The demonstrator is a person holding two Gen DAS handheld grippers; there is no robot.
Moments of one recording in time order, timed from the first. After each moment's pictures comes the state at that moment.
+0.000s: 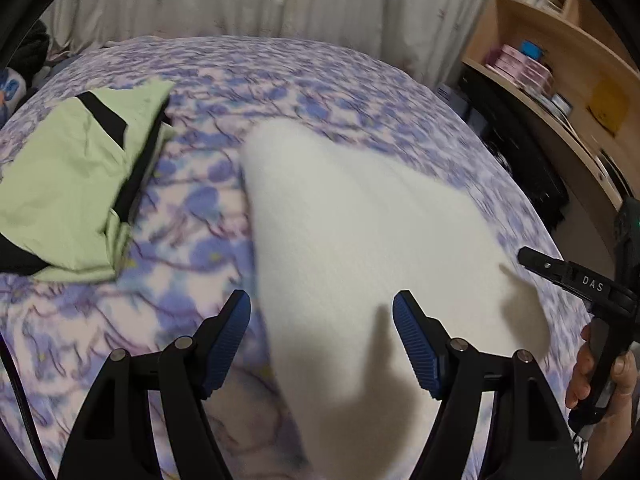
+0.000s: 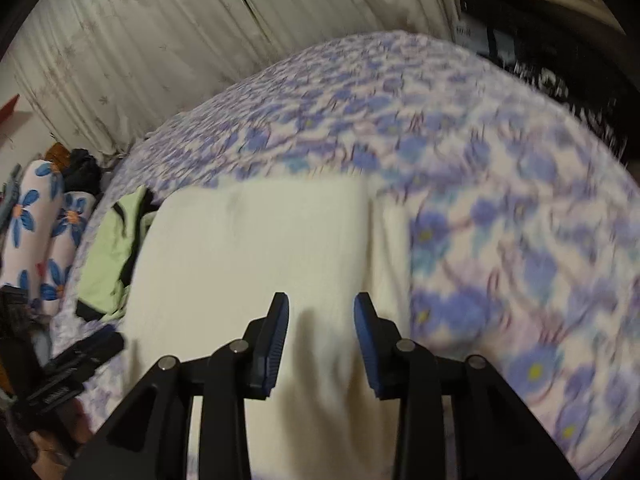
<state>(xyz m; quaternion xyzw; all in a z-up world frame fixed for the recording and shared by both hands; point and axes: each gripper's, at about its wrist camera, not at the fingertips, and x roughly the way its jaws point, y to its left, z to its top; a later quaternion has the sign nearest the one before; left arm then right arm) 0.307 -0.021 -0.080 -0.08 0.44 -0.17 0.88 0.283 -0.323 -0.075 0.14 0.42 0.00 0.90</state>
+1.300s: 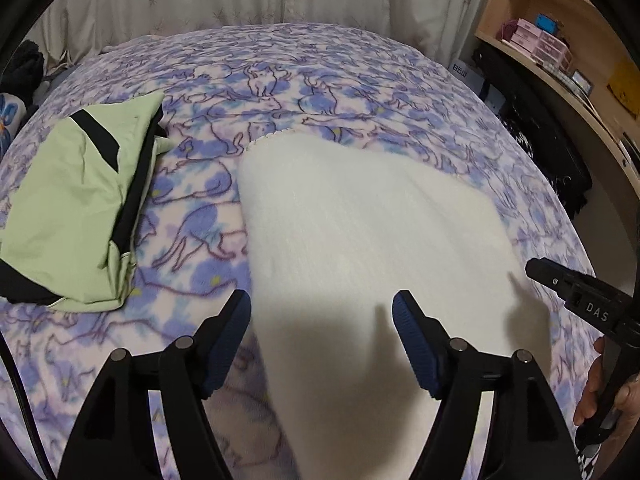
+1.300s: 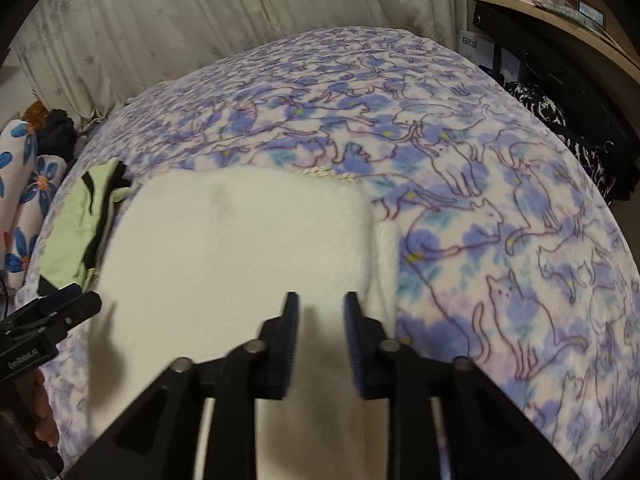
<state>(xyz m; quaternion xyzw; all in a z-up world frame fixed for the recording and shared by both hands) 0.330 -0.052 -0.064 -0.03 0.48 -0.14 0.86 0.294 -0.314 -0.072 0.08 0.46 -0.02 0.88</state>
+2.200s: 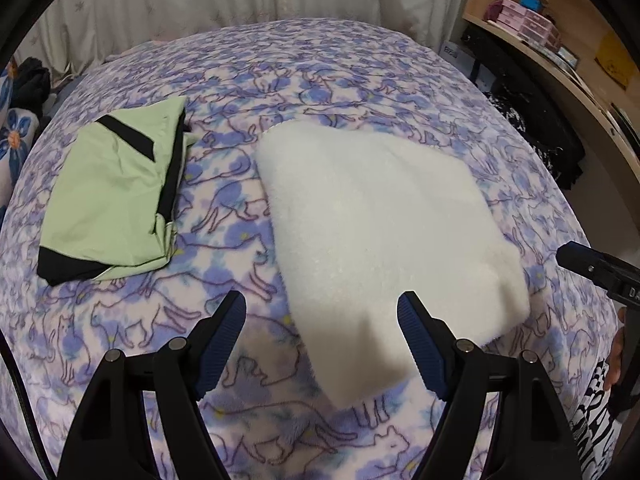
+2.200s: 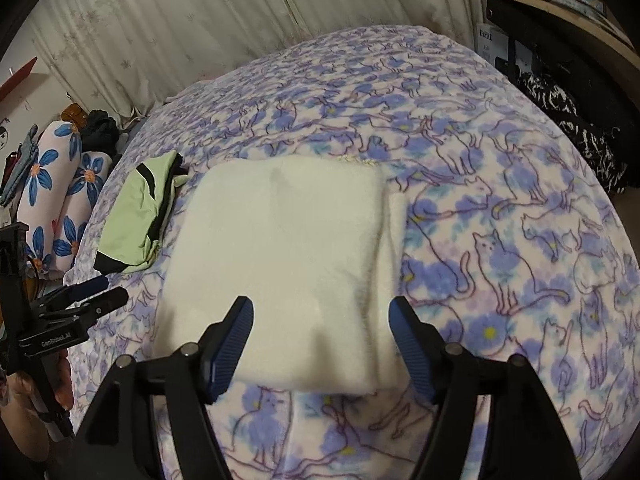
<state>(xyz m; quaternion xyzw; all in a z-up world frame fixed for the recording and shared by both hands) 0.268 -0.036 -0.023 0.01 0.49 -0.14 0.86 0.229 -0.332 -0.034 0.11 0.48 0.04 0.87</state>
